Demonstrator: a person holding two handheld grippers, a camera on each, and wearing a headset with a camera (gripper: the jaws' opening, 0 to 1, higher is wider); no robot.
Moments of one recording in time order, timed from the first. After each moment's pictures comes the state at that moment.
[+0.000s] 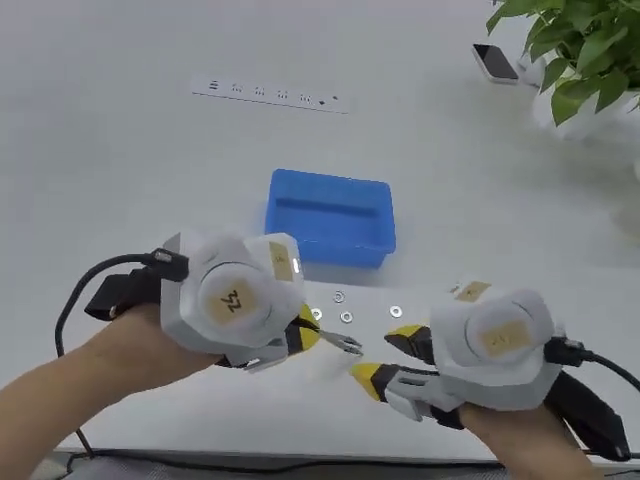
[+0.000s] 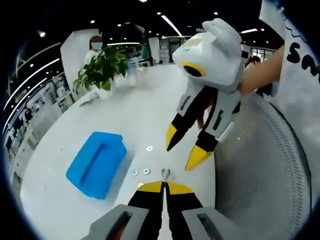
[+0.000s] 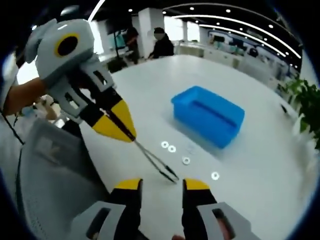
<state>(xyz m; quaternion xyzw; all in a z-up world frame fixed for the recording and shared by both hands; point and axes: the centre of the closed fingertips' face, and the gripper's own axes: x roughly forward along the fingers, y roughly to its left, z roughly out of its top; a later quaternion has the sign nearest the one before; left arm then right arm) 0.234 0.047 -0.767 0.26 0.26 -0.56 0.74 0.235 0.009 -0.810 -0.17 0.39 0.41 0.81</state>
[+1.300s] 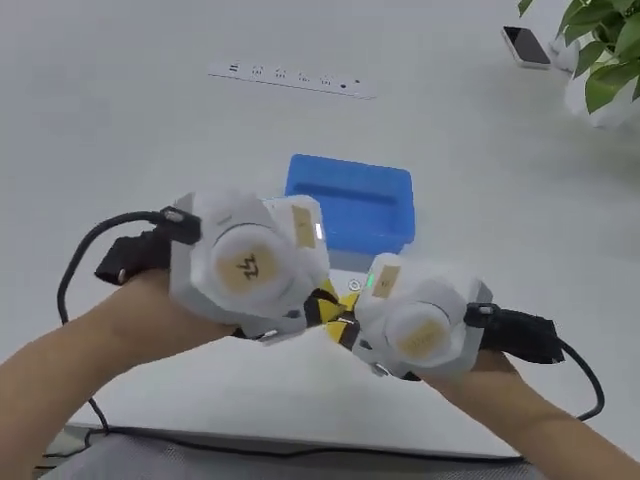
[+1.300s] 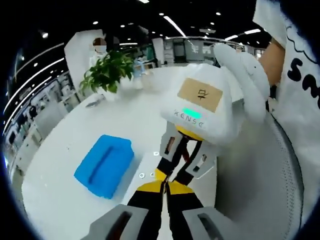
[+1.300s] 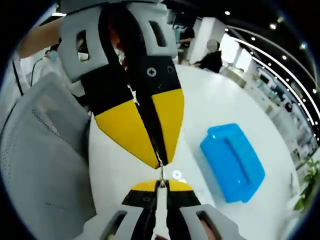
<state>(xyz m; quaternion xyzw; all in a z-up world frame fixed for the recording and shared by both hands) 0.246 0.054 -0.749 0.21 0.27 -0.51 0.79 0.252 0.060 -0.817 -0.32 0.30 0.51 0.74</state>
